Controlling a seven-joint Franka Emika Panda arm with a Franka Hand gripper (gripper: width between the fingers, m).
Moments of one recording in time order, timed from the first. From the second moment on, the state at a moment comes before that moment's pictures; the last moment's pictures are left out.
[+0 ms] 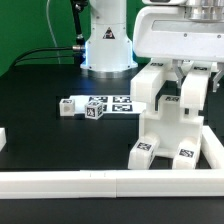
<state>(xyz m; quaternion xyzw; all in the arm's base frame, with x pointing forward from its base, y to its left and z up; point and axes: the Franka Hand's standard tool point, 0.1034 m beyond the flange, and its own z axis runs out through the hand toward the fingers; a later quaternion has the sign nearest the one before) 0.583 0.112 0.117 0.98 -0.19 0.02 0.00</state>
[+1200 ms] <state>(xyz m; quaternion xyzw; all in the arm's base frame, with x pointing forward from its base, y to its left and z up) 0.578 0.116 0.116 0.98 -0.20 0.06 -0.01</state>
